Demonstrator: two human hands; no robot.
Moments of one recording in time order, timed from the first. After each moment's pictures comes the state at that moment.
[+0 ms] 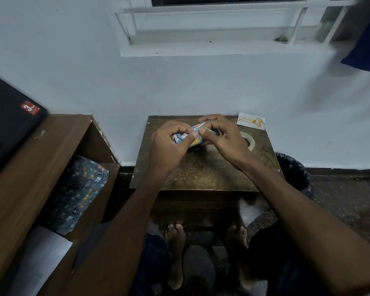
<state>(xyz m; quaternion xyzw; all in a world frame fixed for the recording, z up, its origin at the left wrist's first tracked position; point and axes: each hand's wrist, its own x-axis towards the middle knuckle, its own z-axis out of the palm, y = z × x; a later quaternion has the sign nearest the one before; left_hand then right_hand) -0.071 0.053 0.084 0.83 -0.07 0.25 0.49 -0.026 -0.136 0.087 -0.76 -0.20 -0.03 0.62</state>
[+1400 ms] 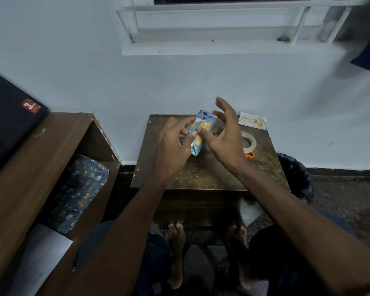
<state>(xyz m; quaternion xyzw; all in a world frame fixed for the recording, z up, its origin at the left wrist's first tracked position) -0.069 0.045 0.085 0.86 -0.09 0.26 0.43 -0.043 -0.115 0.091 -0.78 -0.14 -0.16 0.59</state>
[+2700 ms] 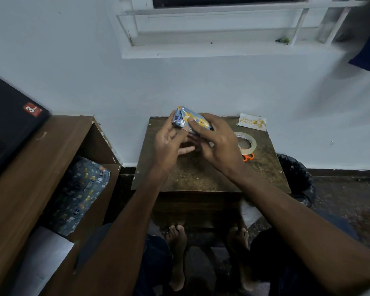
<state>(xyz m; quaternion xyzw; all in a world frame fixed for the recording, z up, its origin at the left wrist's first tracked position) -0.074 0.046 0.097 0.64 0.01 0.07 0.76 -0.033 -0.118 0.073 -0.83 -0.32 -0.32 0.31</state>
